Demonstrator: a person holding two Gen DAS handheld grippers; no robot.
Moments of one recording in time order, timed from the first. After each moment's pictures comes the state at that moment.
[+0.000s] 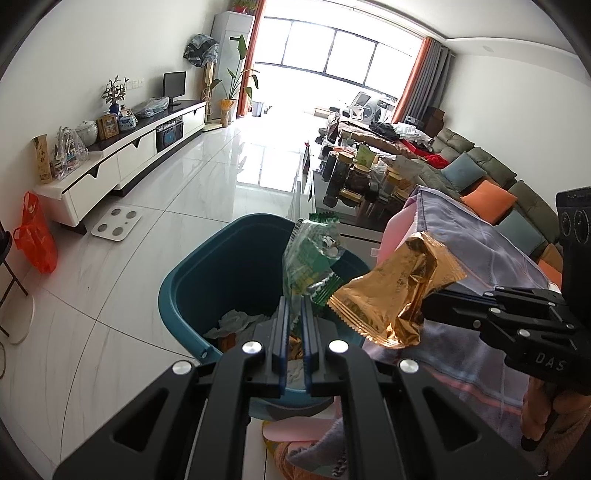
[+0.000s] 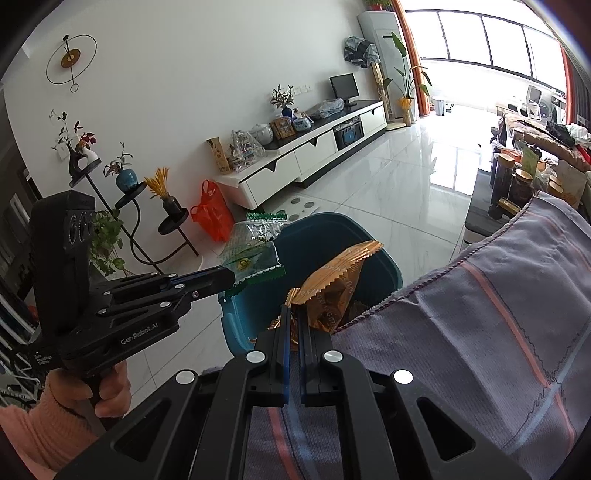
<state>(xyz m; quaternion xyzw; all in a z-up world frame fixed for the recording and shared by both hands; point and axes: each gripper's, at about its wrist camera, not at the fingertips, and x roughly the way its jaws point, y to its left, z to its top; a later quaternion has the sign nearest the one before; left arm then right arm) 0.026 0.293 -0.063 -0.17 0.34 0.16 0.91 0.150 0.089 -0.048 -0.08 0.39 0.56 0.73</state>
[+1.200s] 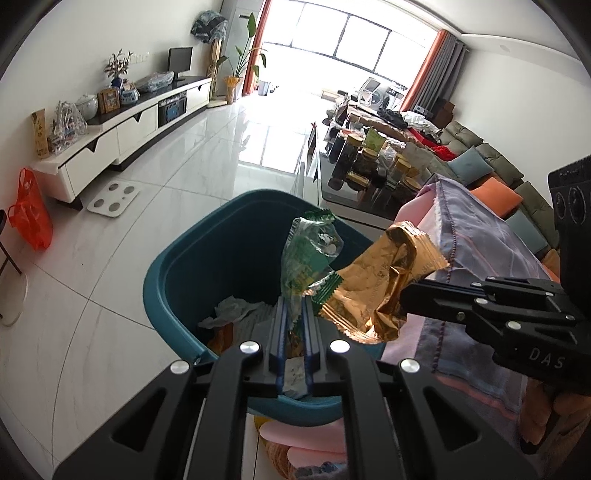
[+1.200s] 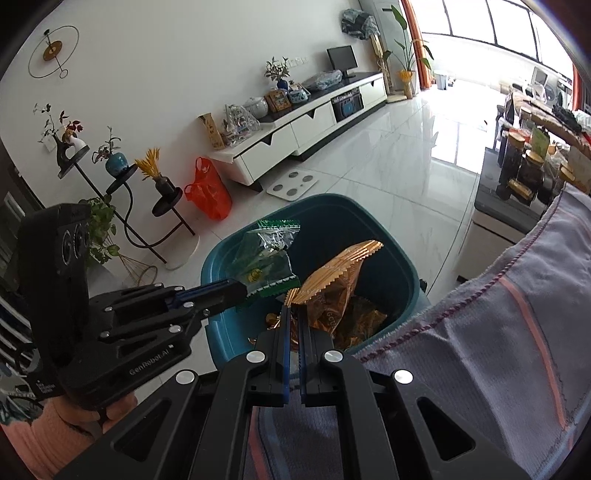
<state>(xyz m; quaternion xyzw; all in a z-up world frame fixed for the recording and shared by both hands) 0.043 0.319 -0.096 -0.21 0.37 0.16 0.89 0.168 0.136 -0.068 -0.10 0.44 0.55 0.70</state>
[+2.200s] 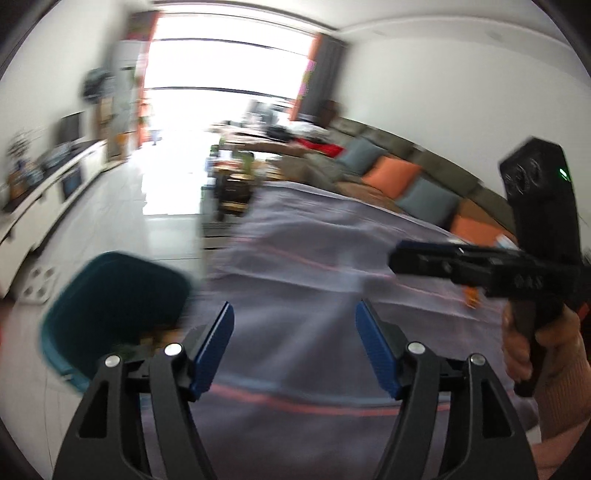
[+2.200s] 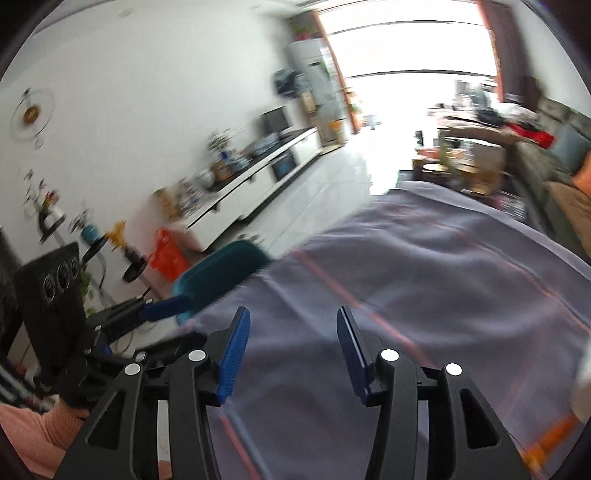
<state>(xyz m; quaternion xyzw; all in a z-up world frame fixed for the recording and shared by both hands) 0.051 0.154 -0.038 -0.10 0.31 -0.06 0.95 0.178 -0.083 -0.012 0.00 0.37 0.45 0.81</state>
